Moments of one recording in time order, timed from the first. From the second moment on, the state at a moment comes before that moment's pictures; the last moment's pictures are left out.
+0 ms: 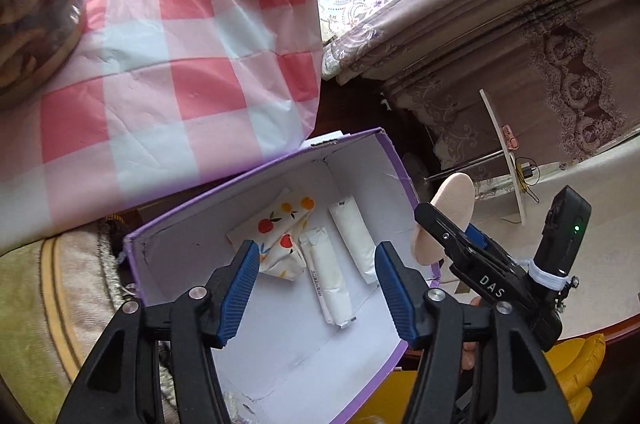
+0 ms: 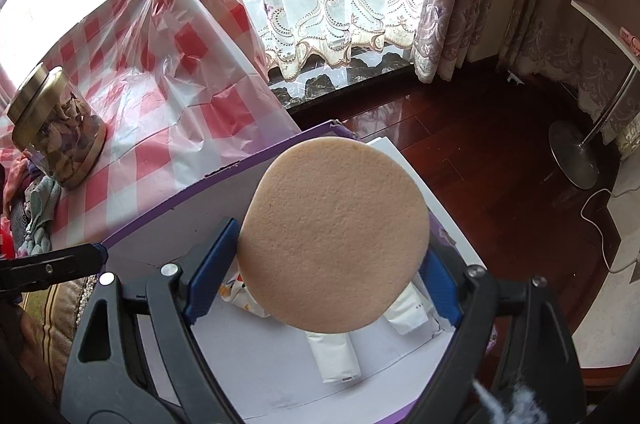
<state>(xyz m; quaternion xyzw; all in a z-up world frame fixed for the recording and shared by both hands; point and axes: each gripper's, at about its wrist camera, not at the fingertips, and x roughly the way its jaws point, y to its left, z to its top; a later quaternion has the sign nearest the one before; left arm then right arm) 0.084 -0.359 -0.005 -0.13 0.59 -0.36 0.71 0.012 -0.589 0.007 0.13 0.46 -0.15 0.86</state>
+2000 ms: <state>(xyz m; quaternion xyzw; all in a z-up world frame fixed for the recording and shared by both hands) 0.140 0.017 0.040 0.13 0.49 0.08 0.86 0.078 -0.272 0.070 -0.05 0.43 0.22 0.87</state>
